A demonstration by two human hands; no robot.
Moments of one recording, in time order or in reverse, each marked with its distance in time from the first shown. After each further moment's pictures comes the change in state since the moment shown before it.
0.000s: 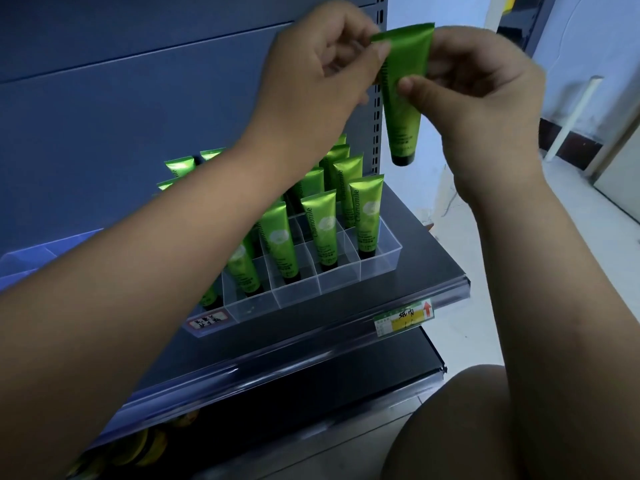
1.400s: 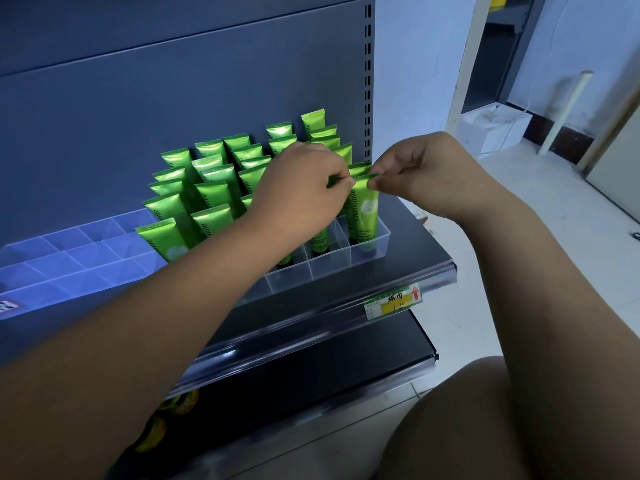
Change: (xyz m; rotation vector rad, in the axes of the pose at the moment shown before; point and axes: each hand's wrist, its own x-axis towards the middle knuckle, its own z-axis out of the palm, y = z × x) left_hand -0.067 -0.045 0.017 0.663 -0.240 -0.087; right_hand -0.039 0.023 -0.025 -0.511 -0.411 0.461
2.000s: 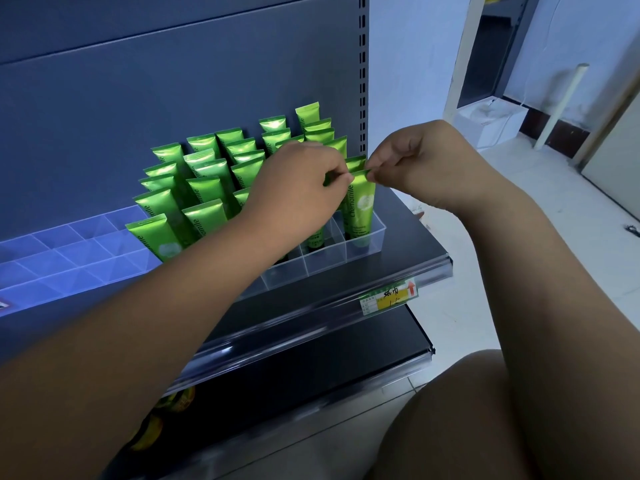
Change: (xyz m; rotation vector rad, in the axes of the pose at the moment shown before) left_hand -0.004 0.002 0.003 -0.024 0.000 0.006; right_hand 0.000 -0.005 -0.003 -0.092 0.008 -0.038
